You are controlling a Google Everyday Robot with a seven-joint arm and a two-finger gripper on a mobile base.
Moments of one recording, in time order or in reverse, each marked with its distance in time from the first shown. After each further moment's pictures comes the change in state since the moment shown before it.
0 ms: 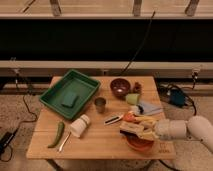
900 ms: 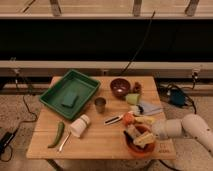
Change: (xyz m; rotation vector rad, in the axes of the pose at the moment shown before) arm 0.011 -0.005 0.014 -0.003 0.073 0.023
